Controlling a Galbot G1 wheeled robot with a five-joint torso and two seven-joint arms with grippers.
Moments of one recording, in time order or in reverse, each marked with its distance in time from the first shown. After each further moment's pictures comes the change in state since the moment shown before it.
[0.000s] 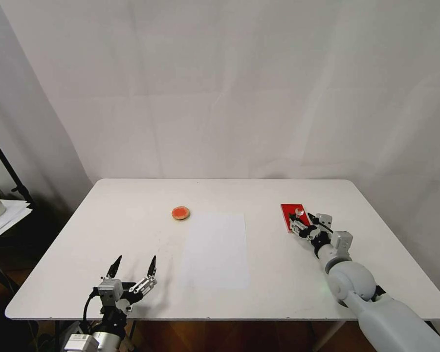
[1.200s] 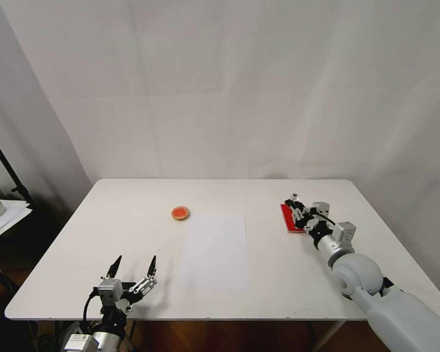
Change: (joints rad) left arm 0.000 0.000 0.000 0.000 0.000 0.000 0.000; right arm 0.110 -0.109 -0.159 0.110 0.011 0.078 -0.204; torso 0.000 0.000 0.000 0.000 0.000
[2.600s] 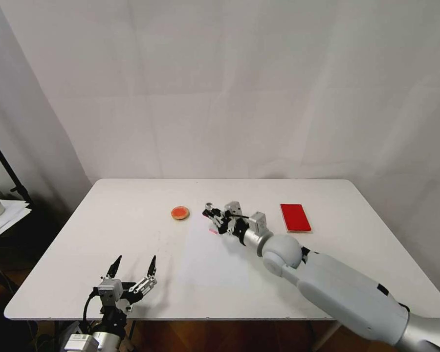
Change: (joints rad) left arm 0.000 0.000 0.000 0.000 0.000 0.000 0.000; right arm 0.539 0.275 -0.576 -0.273 0.029 -0.081 -0.012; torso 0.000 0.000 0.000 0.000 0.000
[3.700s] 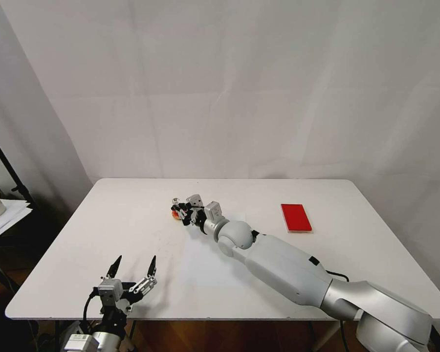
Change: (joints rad) left arm 0.000 0.000 0.000 0.000 0.000 0.000 0.000; right arm 0.044 0.258 -0.029 -0.321 -0.041 0.027 -0.015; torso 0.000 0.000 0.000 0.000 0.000
